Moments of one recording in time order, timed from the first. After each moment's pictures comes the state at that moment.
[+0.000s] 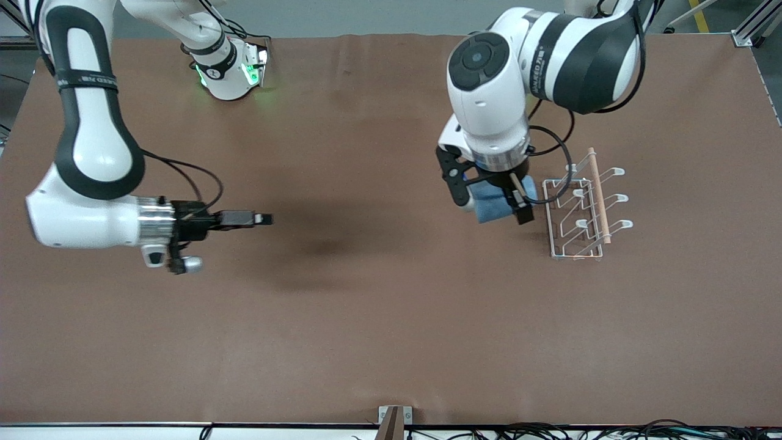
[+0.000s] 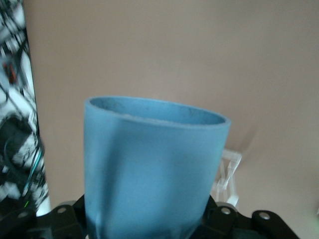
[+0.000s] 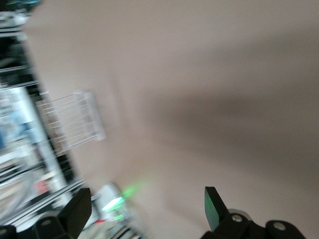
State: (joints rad) left arm -0.49 0.39 -0.16 -1.31 0.48 1.50 0.68; right arm 0.25 0.34 -0.22 -1.68 0.80 1.73 -0.14
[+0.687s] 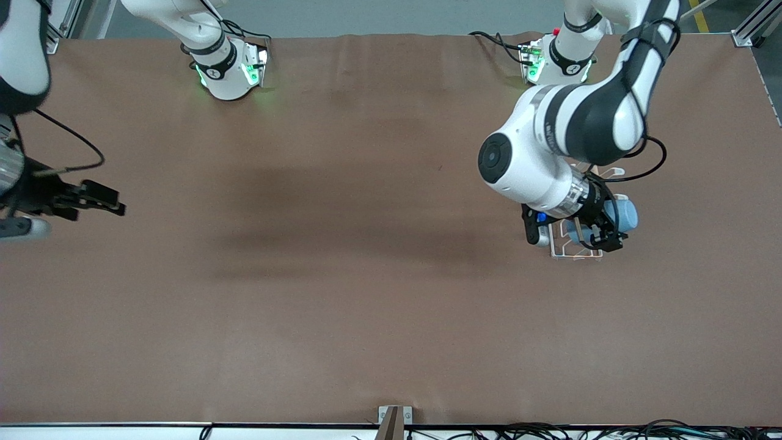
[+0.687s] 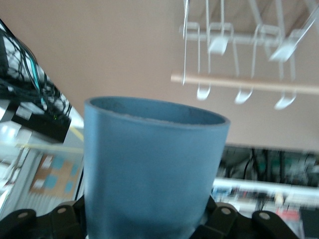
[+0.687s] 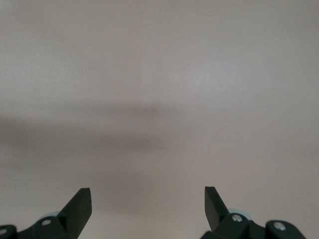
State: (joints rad) left arm -0.38 0.41 -0.16 -1.56 0.94 1.43 0.86; right arm 0.18 0.16 -0.26 -1.47 0.12 1.62 -0.14
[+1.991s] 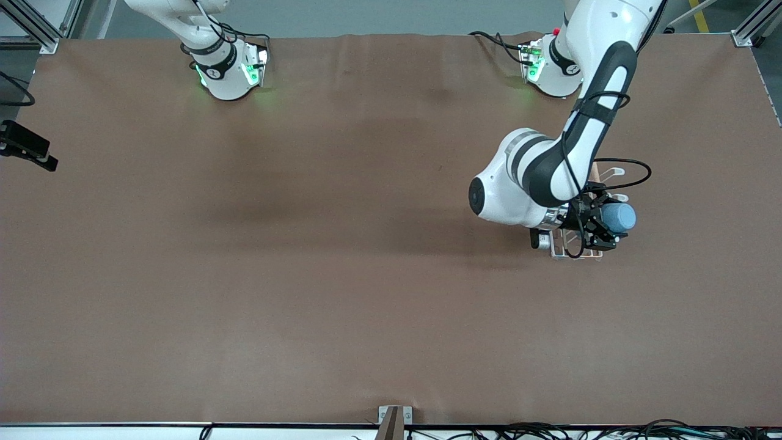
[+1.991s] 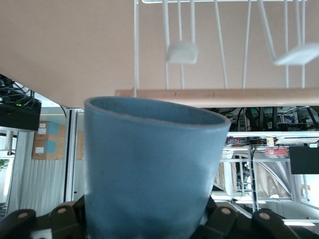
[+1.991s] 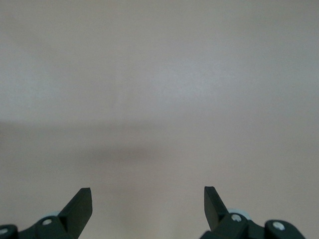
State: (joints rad) left arm -0.37 0.52 -0.16 -1.72 1.05 1.38 0.74; right arm -0.02 0.05 -0.07 -1.43 0.00 1.51 -0.09
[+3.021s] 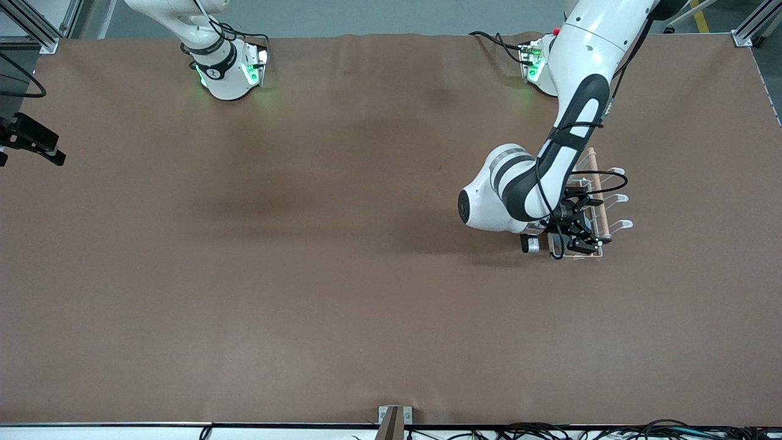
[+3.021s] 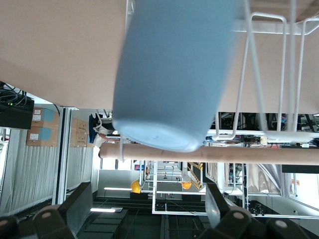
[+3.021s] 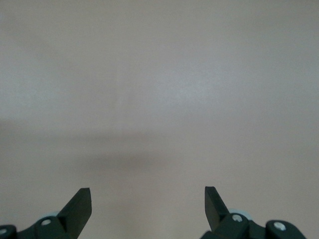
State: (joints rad) left arm -0.39 0.61 -0.16 -1.72 1.06 1.37 0.62; right arm -0.02 -0.03 -0.06 -1.54 0.00 1.57 -0.09
